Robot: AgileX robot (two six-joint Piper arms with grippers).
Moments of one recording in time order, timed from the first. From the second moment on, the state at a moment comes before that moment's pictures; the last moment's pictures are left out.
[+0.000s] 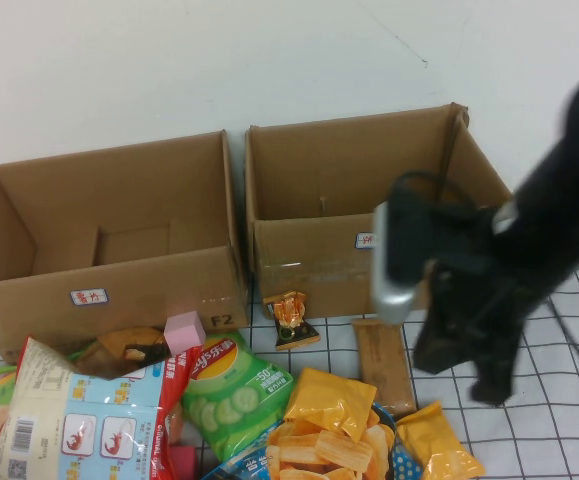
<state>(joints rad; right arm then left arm) 0.56 1.62 -1.37 0.31 1.15 -0.99 -0.05 -0.01 0.02 -0.31 0.34 -0.08</state>
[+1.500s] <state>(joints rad) 0.68 2.22 -1.72 0.21 1.07 -0.73 -0.05 -0.01 0.02 -0.31 0.37 -0.08</state>
